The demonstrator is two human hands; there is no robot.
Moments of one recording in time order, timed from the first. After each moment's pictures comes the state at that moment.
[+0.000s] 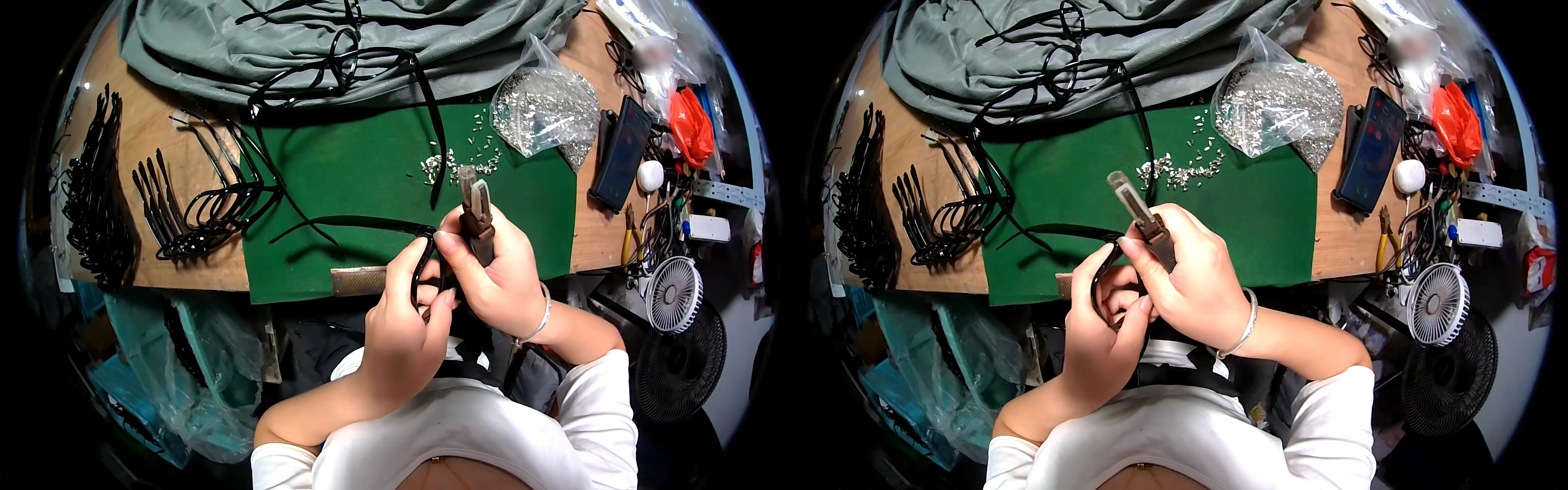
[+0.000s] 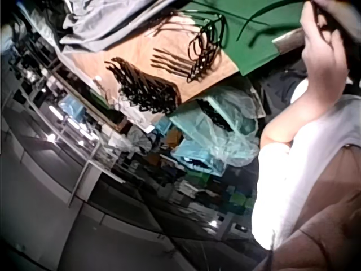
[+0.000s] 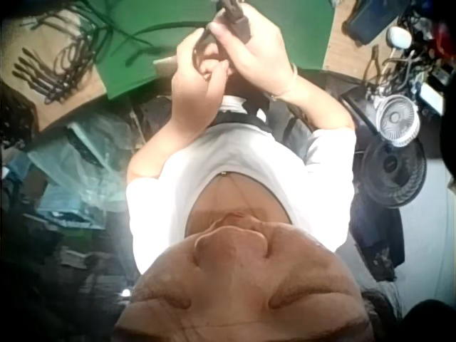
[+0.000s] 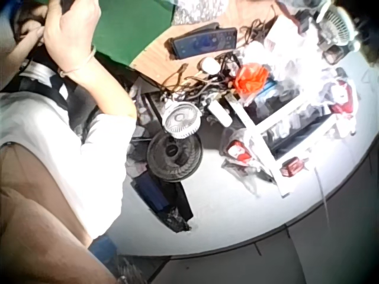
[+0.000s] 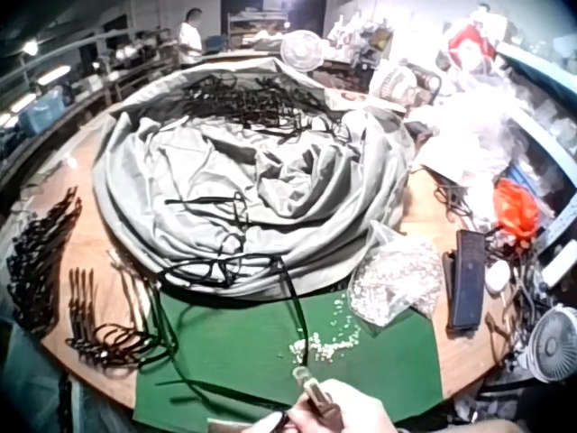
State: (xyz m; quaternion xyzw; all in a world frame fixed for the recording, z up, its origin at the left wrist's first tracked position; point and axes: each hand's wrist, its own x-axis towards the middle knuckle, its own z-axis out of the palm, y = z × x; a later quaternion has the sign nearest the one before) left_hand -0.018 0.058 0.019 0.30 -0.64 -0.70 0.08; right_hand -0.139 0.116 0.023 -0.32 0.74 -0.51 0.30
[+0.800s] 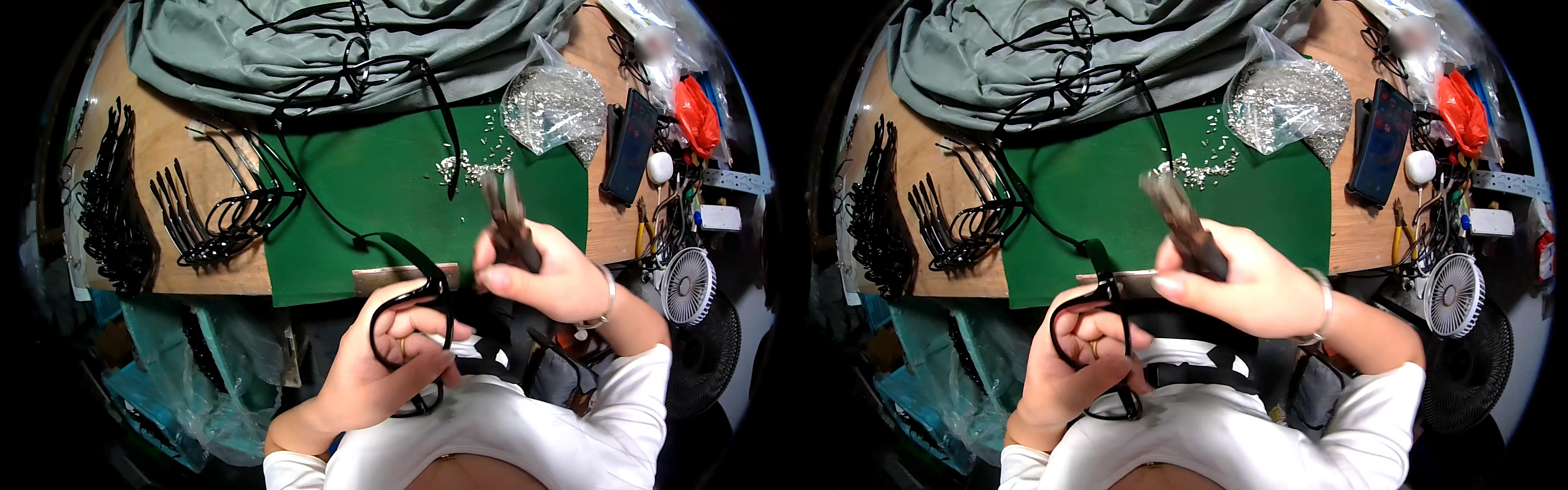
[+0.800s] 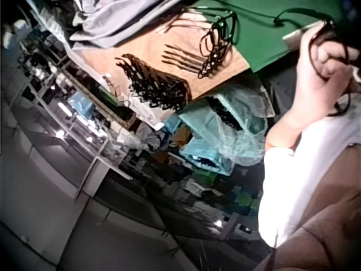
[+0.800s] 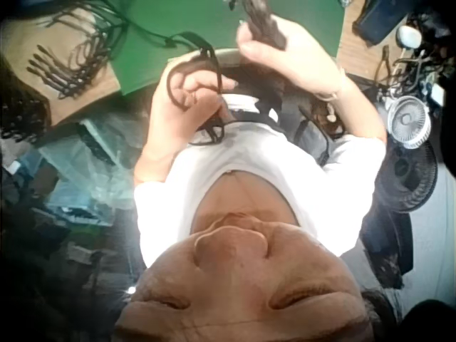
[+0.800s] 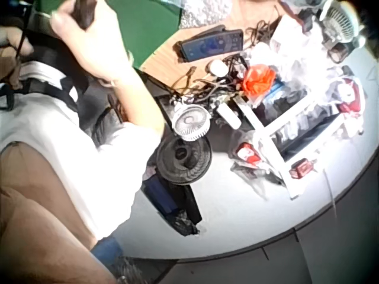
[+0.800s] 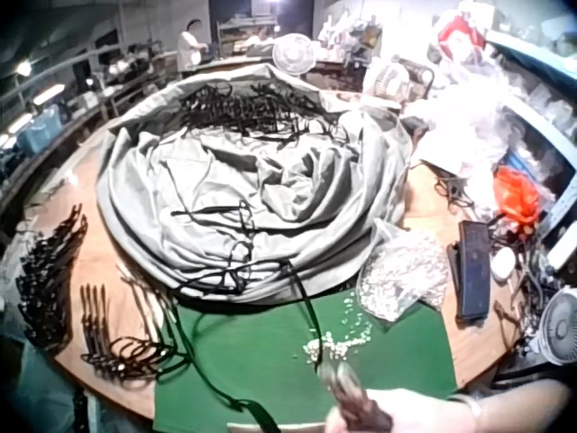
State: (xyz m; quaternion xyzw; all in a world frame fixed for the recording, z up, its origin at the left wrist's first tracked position) left_hand 0.018 0.018 0.057 0.20 -0.34 -0.92 0.00; right_hand -0.168 0.130 0.054 -0.28 0.59 -0.48 0.58
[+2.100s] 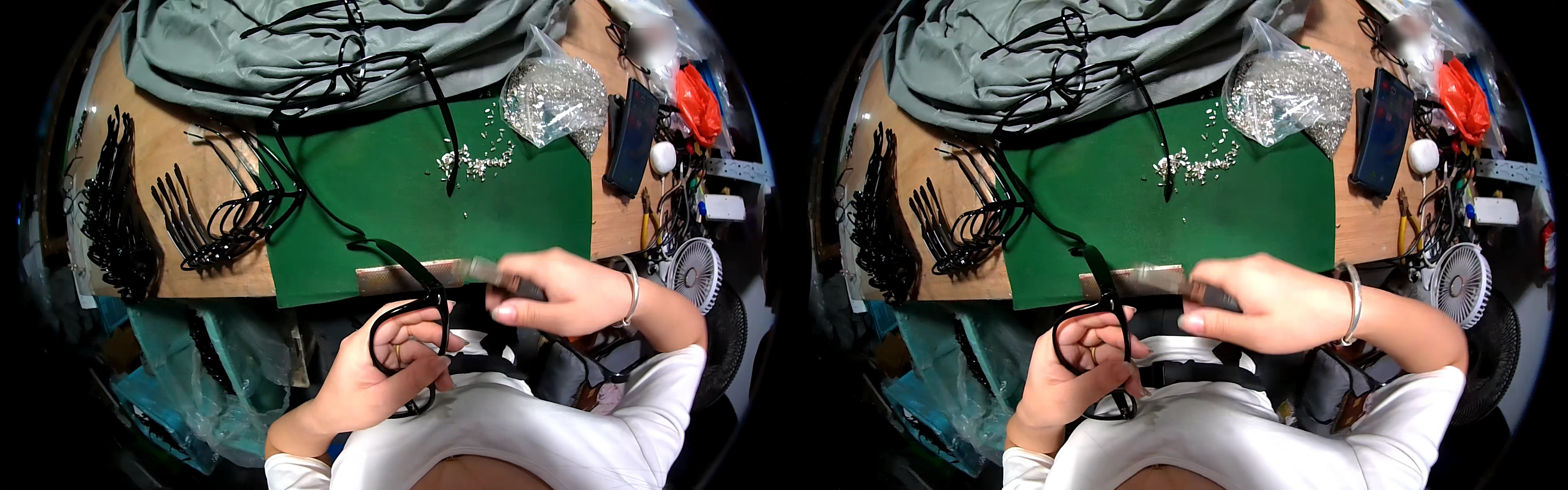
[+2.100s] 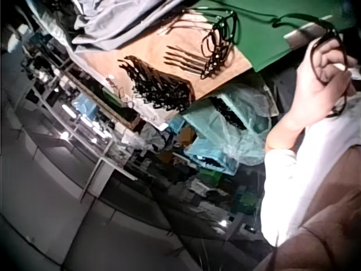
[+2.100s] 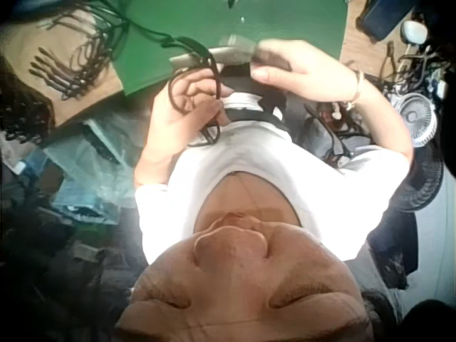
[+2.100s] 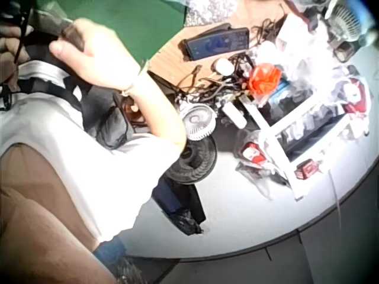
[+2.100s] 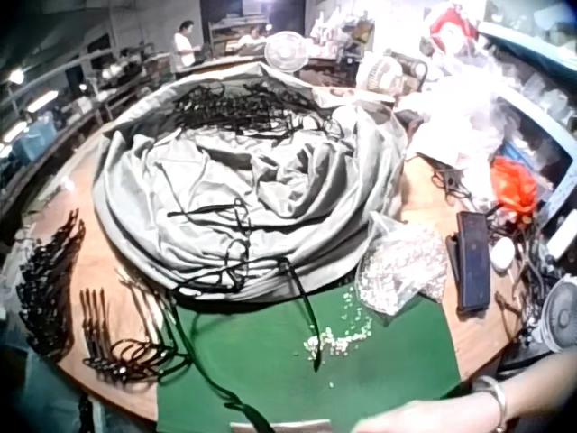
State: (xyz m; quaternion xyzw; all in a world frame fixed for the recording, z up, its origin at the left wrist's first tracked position) left_hand 0.025 0.014 0.061 0.26 -0.35 -0.90 -0.08; right_hand -0.178 0.144 0.065 -0.42 0.61 -0.28 0.60
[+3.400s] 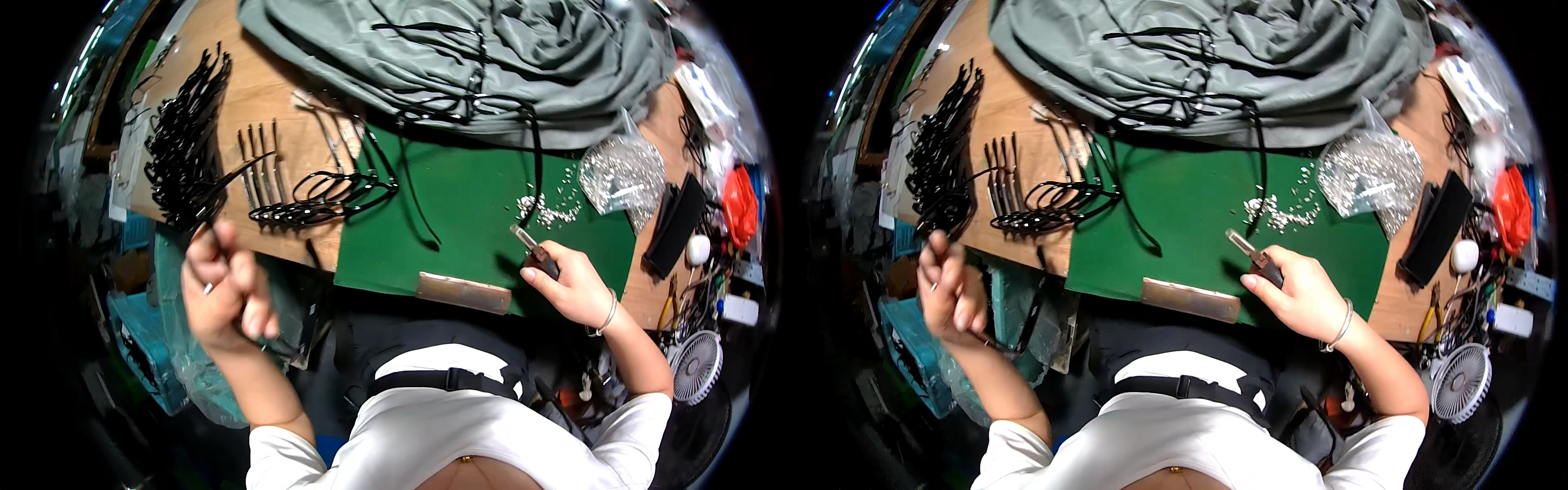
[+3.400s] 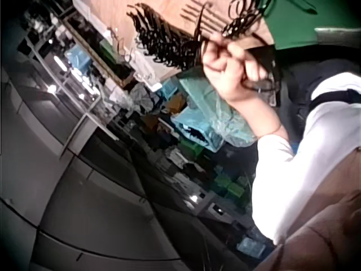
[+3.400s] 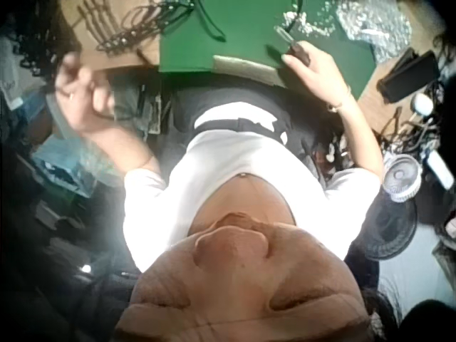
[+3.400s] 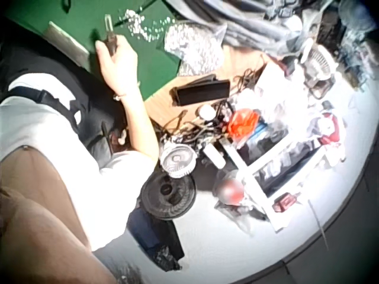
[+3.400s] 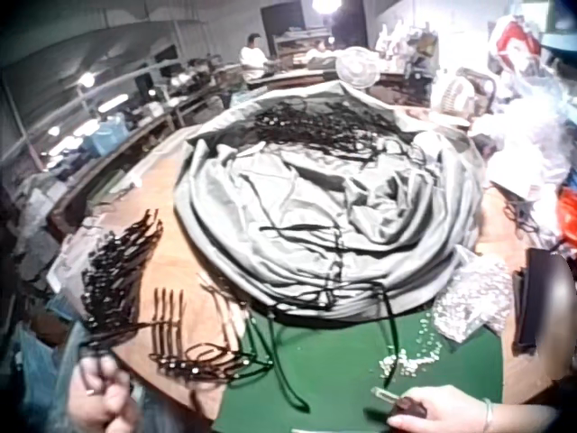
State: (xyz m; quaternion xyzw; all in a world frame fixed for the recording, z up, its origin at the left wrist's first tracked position) left_hand 0.105 -0.100 0.074 0.18 -0.45 -0.80 0.34; right_hand -0.180 0.118 0.020 -0.41 0.75 -0.23 0.46
